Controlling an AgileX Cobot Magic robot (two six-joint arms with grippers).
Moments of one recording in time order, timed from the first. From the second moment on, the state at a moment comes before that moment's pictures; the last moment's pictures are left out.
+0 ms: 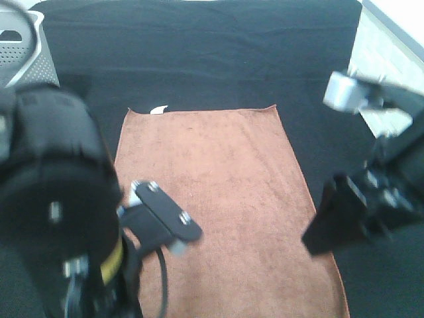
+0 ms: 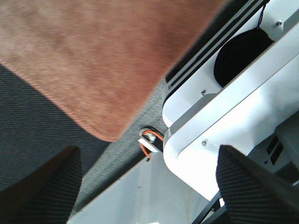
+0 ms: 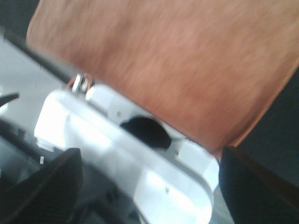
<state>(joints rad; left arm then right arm) -1.05 1.64 -0.93 0.03 0.98 -0.31 0.45 1.23 -0.77 0.47 0.96 -0.18</state>
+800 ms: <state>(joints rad) -0.27 1.74 -1.29 -0.24 0.97 0.08 0.20 1.82 -1.50 0.47 1.10 -0.31</state>
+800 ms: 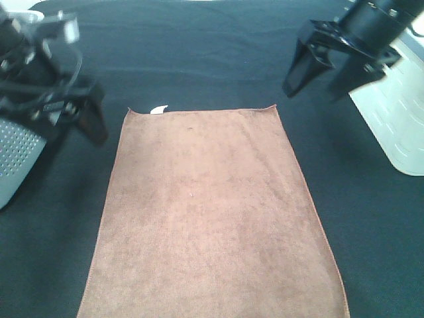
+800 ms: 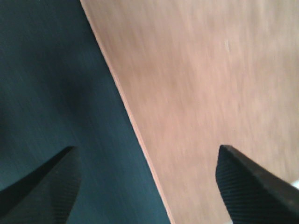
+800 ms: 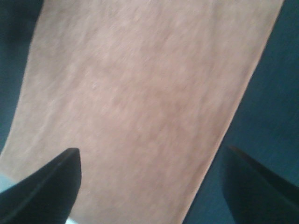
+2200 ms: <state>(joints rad) -0.17 2.66 -2.42 -0.24 1.21 0.06 0.17 2.60 -2.27 0.34 1.00 -0.18</state>
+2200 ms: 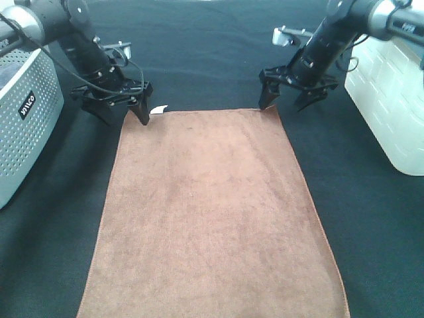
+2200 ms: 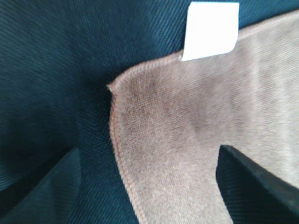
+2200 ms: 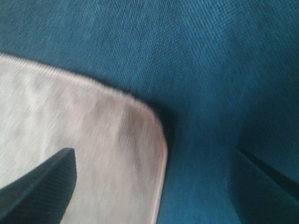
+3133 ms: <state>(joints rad) -0.25 2.69 -2.43 -0.25 1.16 0.06 0.25 2.64 -2.28 0.30 0.95 -0.18</state>
